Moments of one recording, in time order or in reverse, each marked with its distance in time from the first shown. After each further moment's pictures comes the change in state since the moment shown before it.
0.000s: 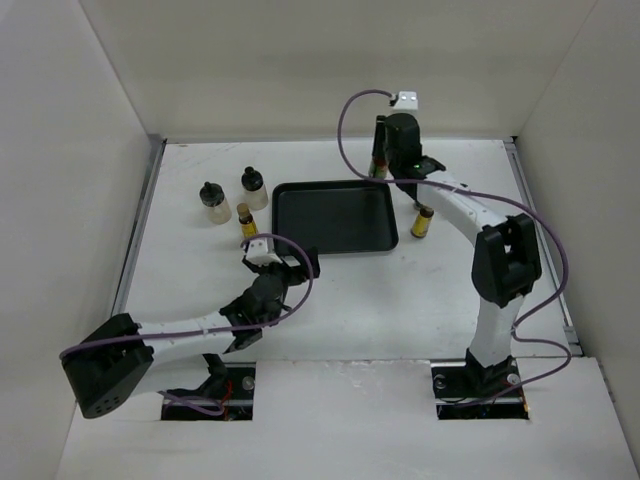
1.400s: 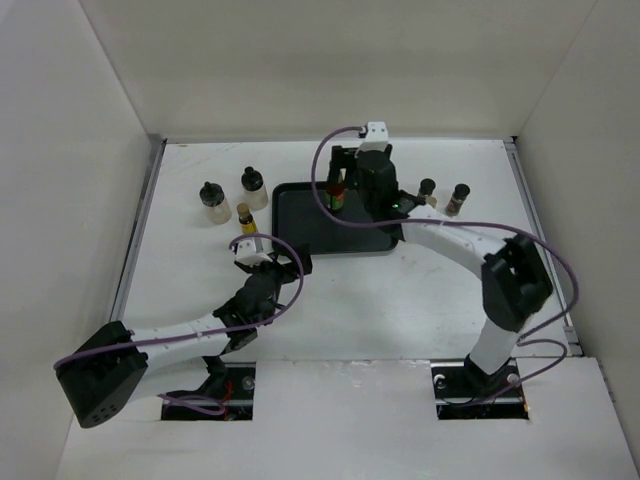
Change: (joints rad) left arm 0.055 -0.068 -0.039 0.000 -0.004 -0.052; right arm 0.258 -0.122 -0.242 0.202 0.031 0.079
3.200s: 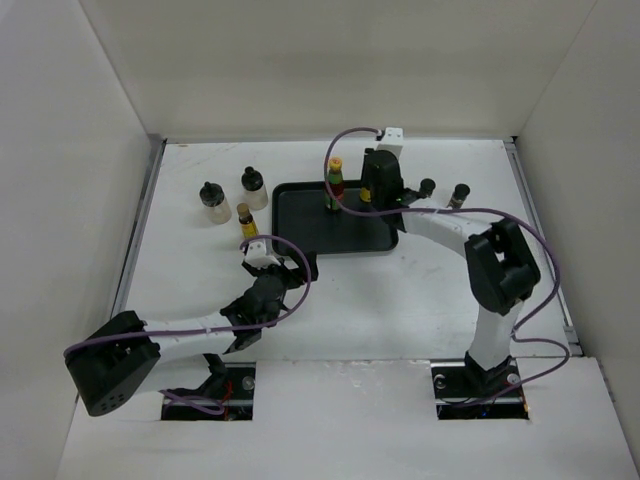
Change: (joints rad) left arm -0.026 0.082 0.001 0.001 0.035 -0.007; right arm -0.123 0.038 -0.065 -0.004 0.121 0.012
